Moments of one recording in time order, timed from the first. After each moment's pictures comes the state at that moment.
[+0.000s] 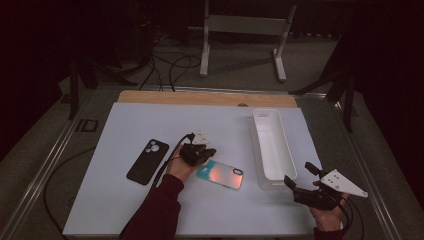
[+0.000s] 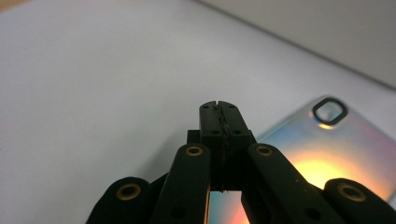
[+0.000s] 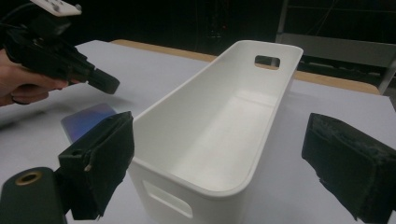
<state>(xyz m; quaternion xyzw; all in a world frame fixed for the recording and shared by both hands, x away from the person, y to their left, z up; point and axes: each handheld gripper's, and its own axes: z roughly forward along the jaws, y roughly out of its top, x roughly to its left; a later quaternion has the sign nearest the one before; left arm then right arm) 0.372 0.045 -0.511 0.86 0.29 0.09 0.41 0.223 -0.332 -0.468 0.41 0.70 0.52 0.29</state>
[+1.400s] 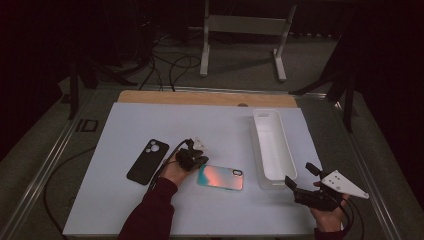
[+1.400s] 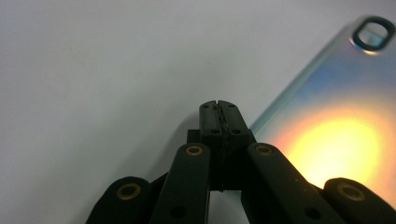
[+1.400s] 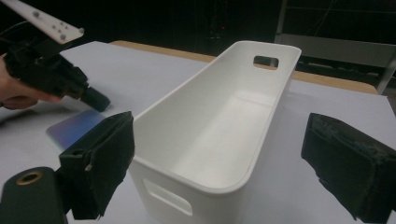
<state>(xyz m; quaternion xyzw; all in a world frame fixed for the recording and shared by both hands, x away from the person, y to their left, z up) 0.359 0.058 -0.523 0.90 0.29 0.09 0.33 0.220 -0.333 -0.468 0.41 0.69 0.52 0.29</state>
